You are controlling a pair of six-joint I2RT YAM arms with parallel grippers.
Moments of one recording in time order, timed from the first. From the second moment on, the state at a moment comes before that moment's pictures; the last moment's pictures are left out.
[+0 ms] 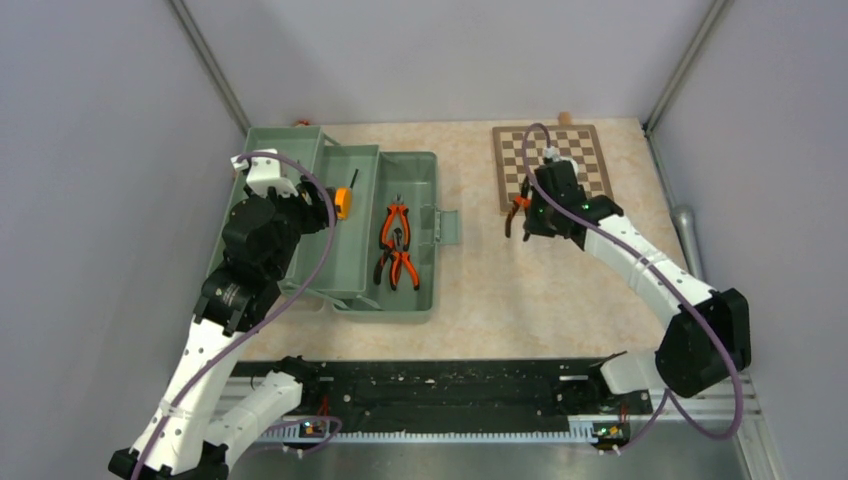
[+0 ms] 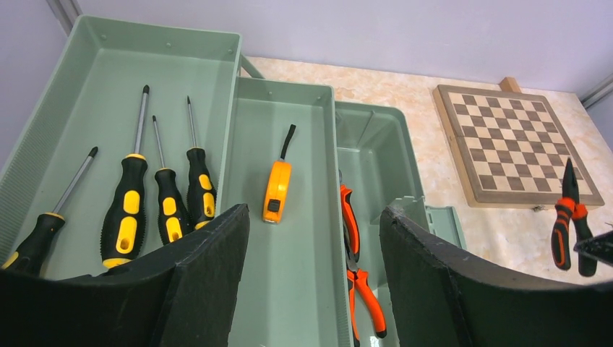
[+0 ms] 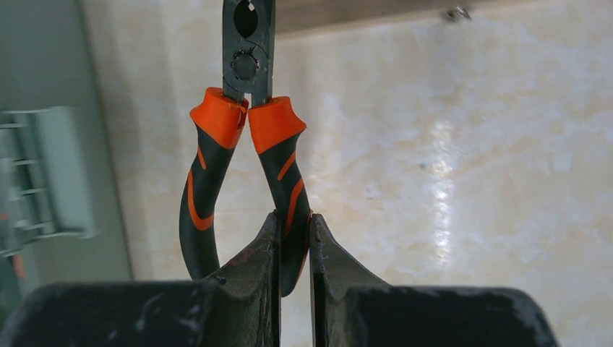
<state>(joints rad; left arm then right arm) -0.38 0.79 1.08 -0.44 -0.29 -0.26 0.38 1.37 1.06 -0.59 0.19 0.50</state>
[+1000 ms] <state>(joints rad) -0.38 0.74 1.08 -0.44 -0.31 -0.25 0.88 2.11 1.89 -0.68 0.22 0.61</state>
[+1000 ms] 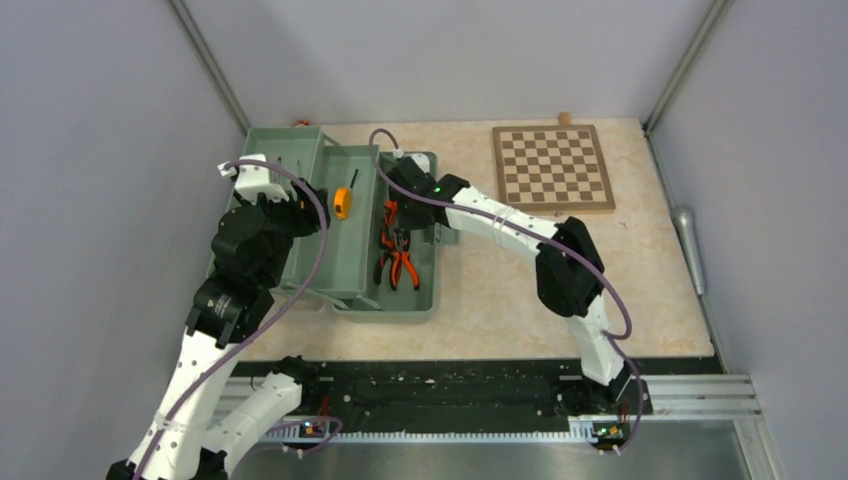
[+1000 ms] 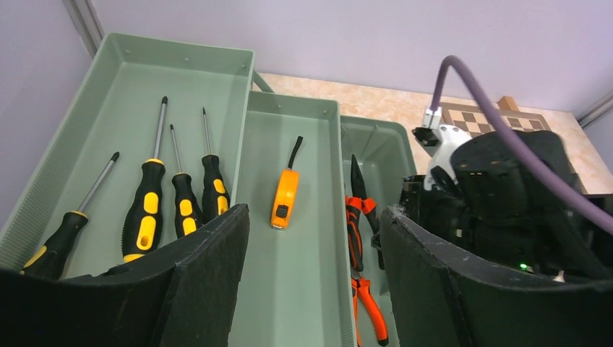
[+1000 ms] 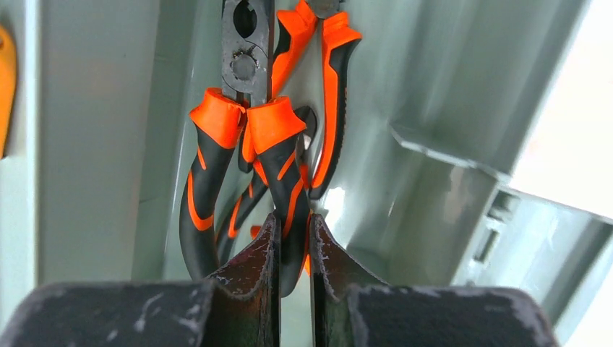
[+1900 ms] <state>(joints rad) -0.38 0.74 1.08 -0.46 -0.29 -0.26 0.88 2.26 2.02 -0.66 0.25 0.64</state>
